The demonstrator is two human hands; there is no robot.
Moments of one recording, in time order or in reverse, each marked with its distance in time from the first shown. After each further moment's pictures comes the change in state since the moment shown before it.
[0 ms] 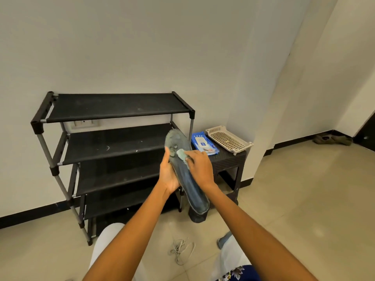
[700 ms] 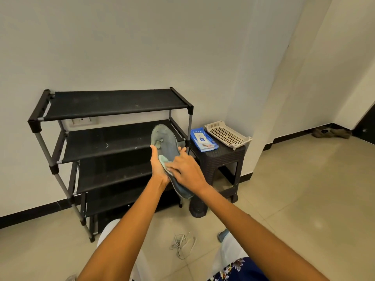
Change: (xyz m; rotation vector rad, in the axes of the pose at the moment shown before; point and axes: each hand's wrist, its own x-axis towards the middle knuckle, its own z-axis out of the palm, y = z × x) left_hand 0.007 0.012 -0.018 -0.019 0.118 0.033; right_hand -0.027 -0.031 0.005 -0.182 -0.136 -0.371
